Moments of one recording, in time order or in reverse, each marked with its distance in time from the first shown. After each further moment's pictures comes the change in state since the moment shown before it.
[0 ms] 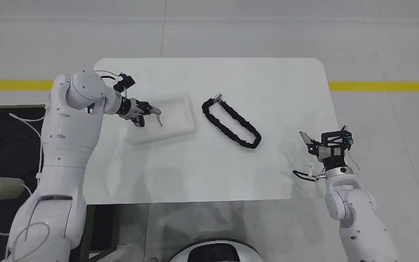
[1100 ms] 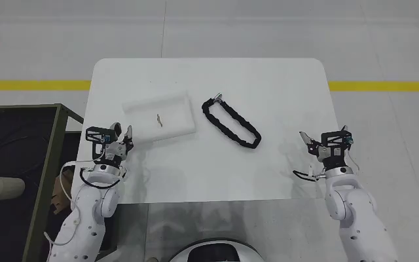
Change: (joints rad) left arm 1.028 -0.019 -0.287 -0.662 0.753 -0.252 1.514; right arm 0.000 0.000 0.000 0.000 0.000 0.000 0.000
